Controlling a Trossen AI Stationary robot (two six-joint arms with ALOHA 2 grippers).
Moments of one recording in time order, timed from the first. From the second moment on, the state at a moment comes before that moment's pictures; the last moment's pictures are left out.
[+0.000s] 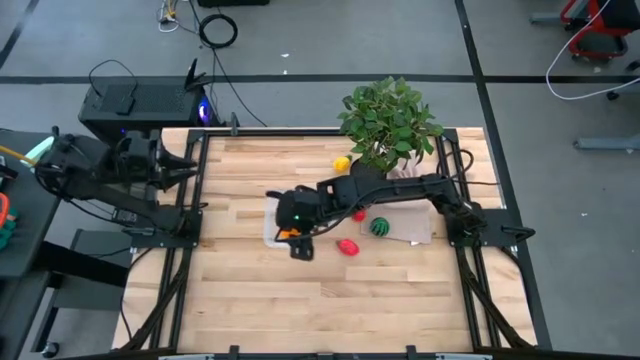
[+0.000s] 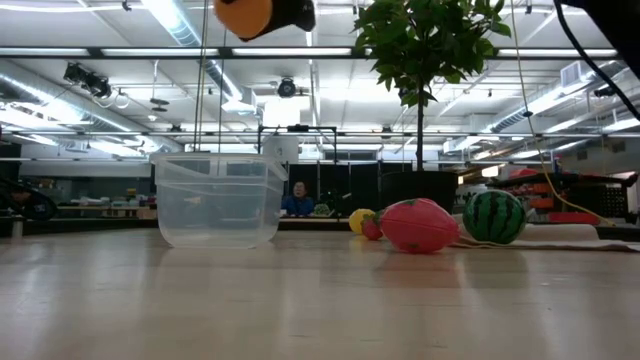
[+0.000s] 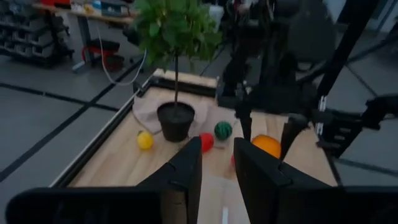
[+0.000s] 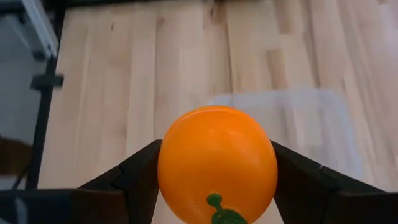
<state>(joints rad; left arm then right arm) -0.28 0.55 1.26 -0.98 -0.45 -0.26 0.14 2.20 2.35 -1.07 0.03 0.20</state>
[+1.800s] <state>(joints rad) -0.28 0.56 1.25 -0.99 -0.45 -0.29 0.04 2.44 2.36 -1.11 0.03 0.18</state>
